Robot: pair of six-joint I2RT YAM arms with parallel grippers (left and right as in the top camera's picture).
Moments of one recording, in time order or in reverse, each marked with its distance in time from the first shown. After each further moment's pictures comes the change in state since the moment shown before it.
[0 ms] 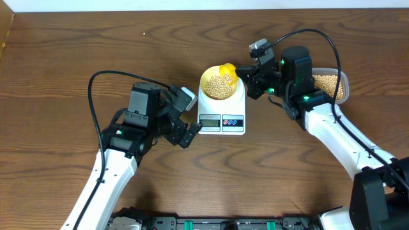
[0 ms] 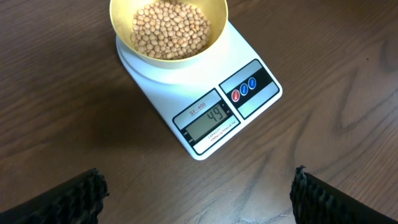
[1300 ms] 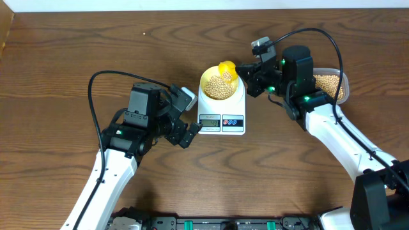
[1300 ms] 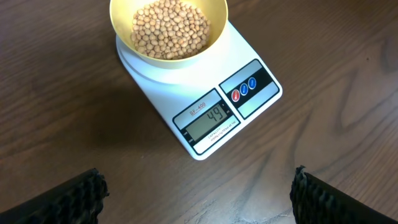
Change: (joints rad) left arm 0.000 0.000 0.000 0.000 0.000 0.000; right arm 0.001 -0.012 0.000 0.024 0.004 0.069
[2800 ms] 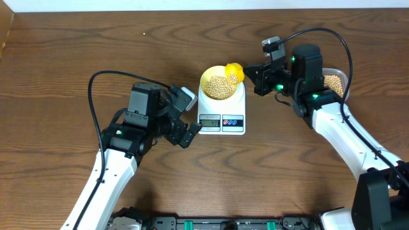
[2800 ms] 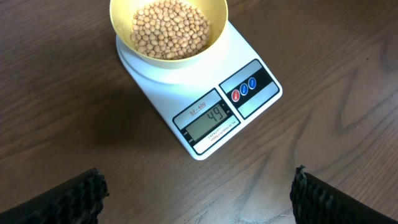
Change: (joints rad) left arm 0.000 0.000 0.000 0.000 0.000 0.000; right arm -0.060 -0.004 0.000 -0.051 -0.051 0.068
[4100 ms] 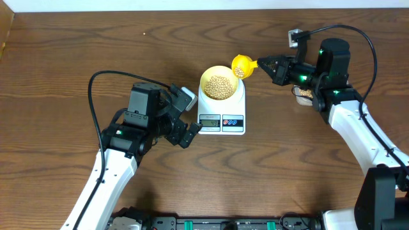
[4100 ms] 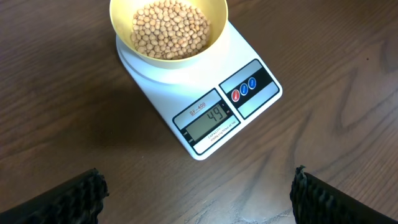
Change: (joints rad) left arm 0.000 0.000 0.000 0.000 0.000 0.000; right arm -0.159 0.000 0.000 0.083 -0.245 0.285
